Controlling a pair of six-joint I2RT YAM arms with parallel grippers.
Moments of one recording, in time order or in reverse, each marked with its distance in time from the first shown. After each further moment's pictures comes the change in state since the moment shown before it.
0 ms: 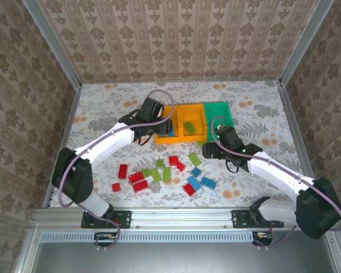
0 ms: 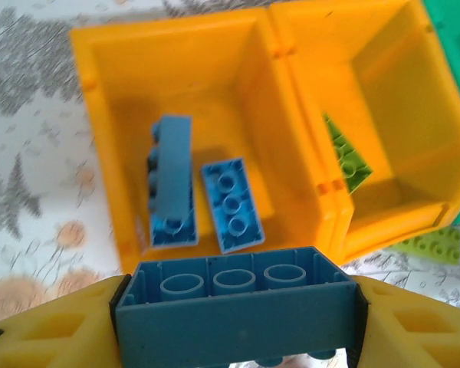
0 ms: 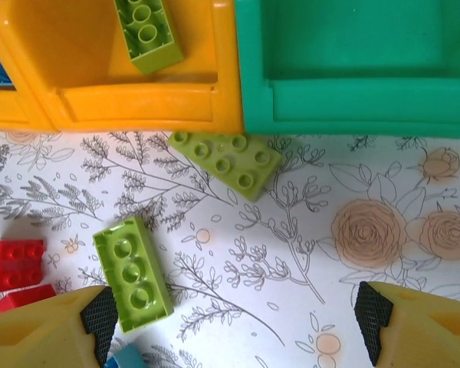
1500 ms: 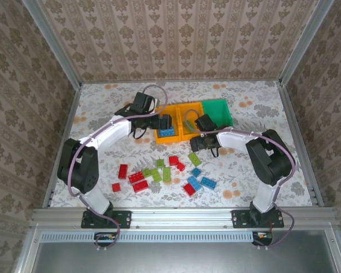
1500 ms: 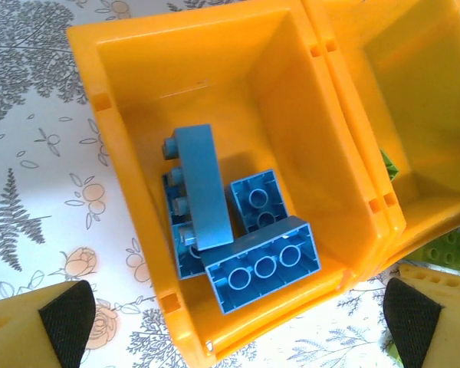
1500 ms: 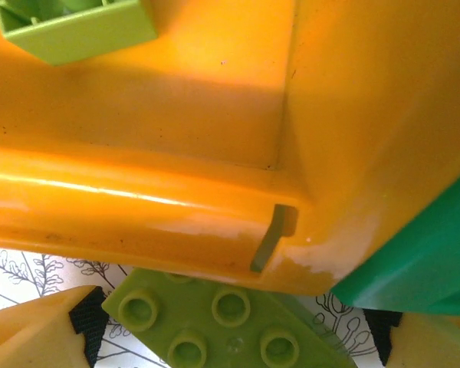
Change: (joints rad) left arm 0.149 0.066 -0.005 0.031 0.181 0.071; right arm -0.014 0.634 0.354 0.040 0.036 -0.185
